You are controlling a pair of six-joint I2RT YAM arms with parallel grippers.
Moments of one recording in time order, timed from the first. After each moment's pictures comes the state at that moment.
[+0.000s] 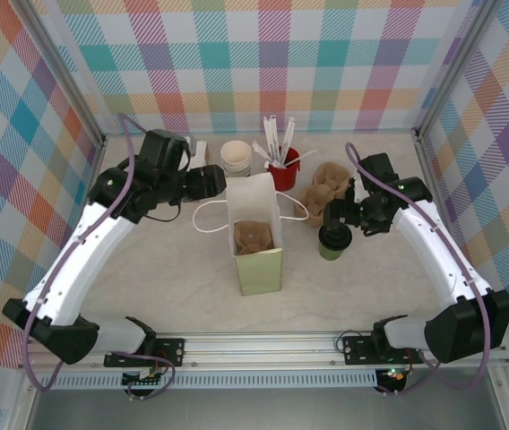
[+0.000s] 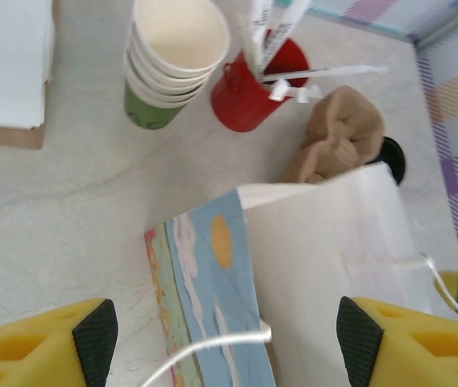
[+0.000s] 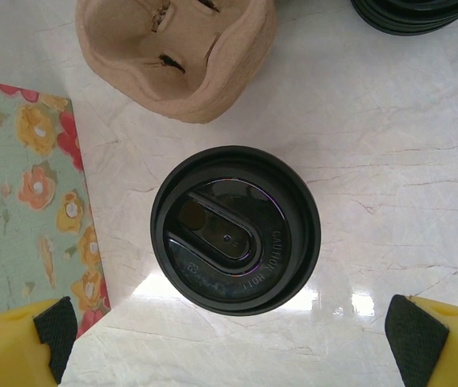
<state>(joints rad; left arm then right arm) -0.54 1.31 1.65 -1.07 0.03 -0.57 0.27 1.30 1.27 -1.16 -0.11 0.29</state>
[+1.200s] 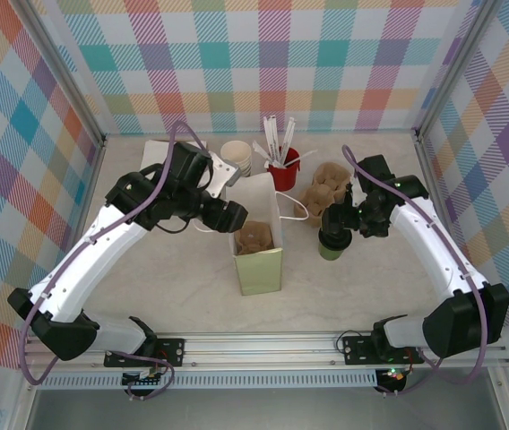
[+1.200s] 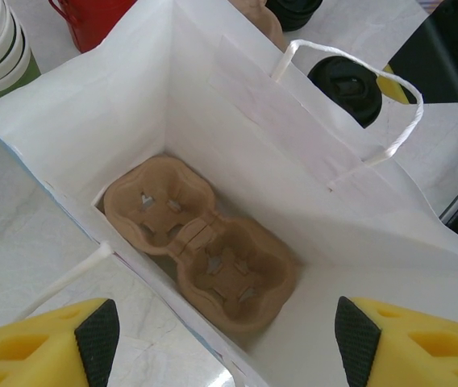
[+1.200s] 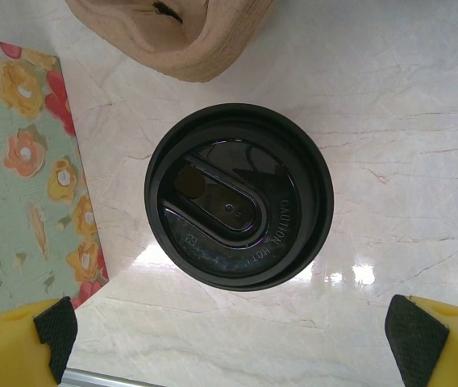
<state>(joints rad) -0.69 1.35 1.64 -1.16 0.17 -0.11 0.27 1.33 1.27 -1.22 -0.14 0.28</state>
